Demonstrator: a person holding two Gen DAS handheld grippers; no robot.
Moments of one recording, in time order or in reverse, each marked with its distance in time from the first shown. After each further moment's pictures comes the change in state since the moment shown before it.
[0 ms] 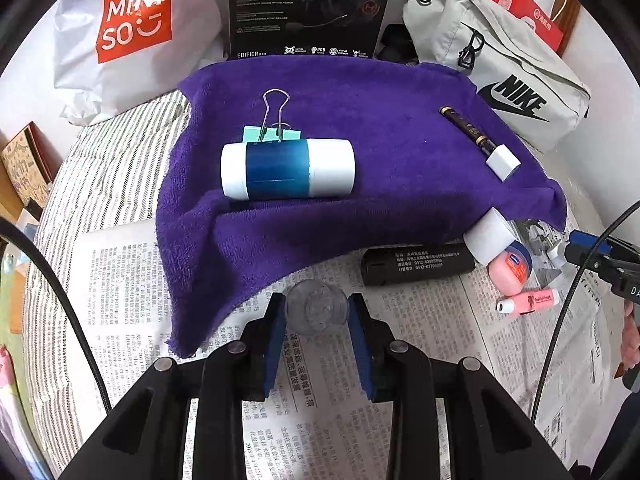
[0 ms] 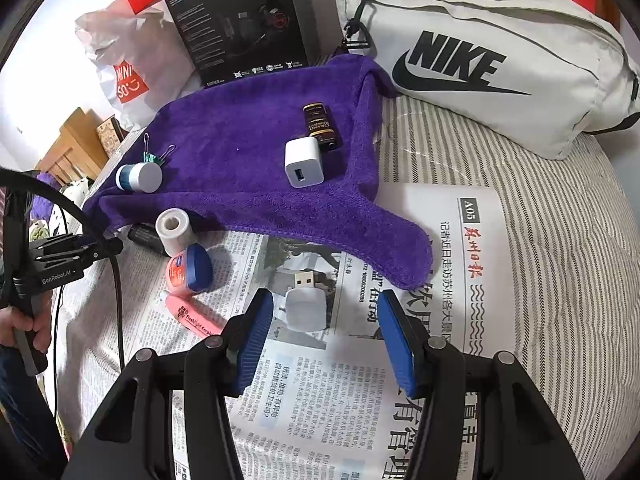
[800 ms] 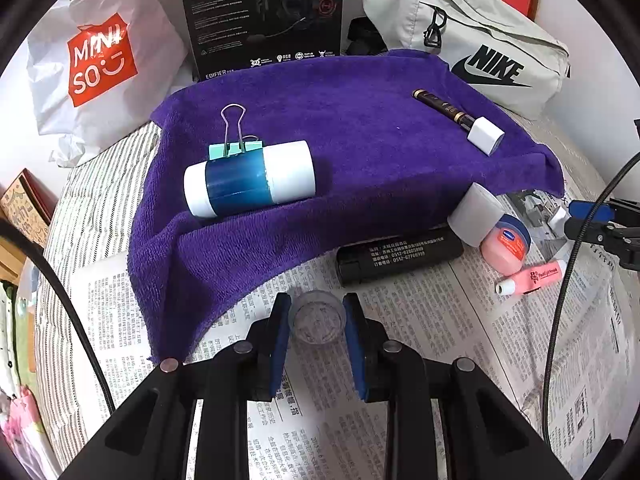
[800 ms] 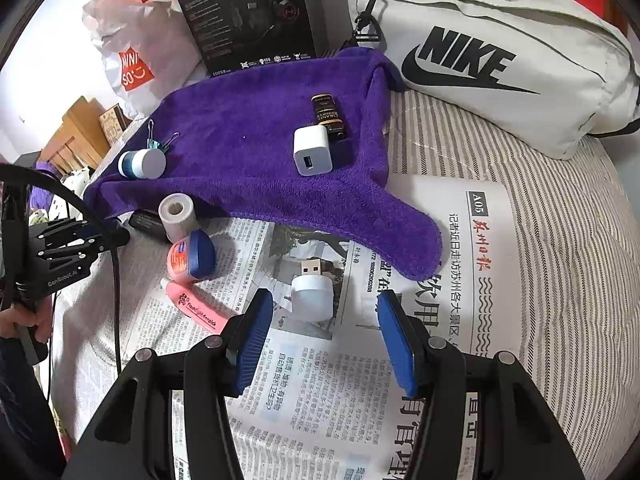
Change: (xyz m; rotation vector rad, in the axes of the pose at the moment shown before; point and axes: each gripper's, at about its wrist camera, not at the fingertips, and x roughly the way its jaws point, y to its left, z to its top) left arm 0.003 -0.022 -0.003 0.139 -0.029 0.045; right arm 0.003 0.006 -0.005 -0.026 0.016 -0.003
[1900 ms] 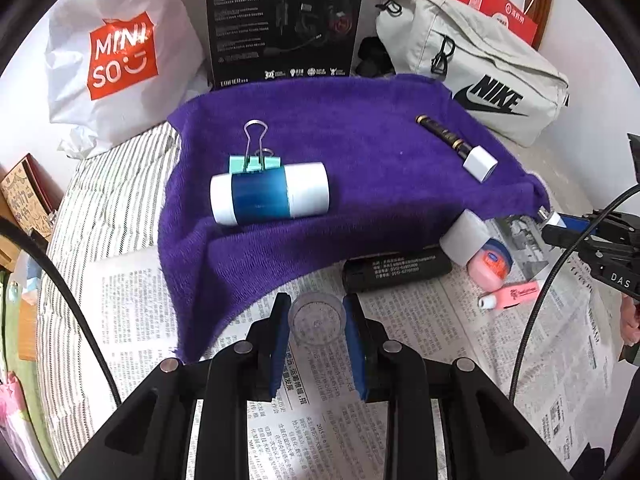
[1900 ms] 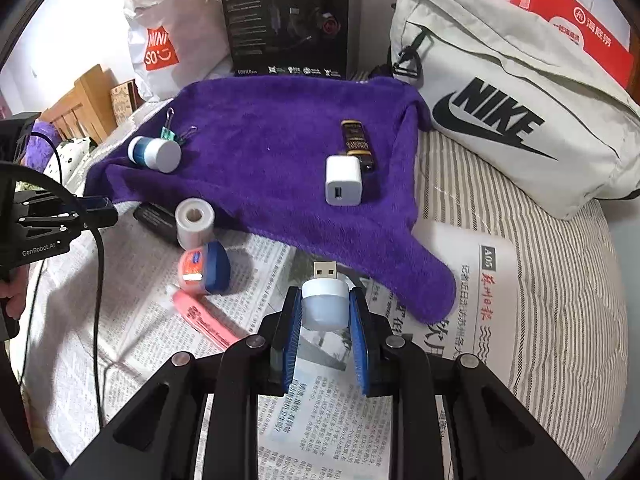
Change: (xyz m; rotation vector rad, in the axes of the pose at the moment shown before) left arm -0.019 0.012 -0.002 -0.062 -0.038 -0.051; right arm -0.008 0.028 0.013 -0.152 -0.049 -0.055
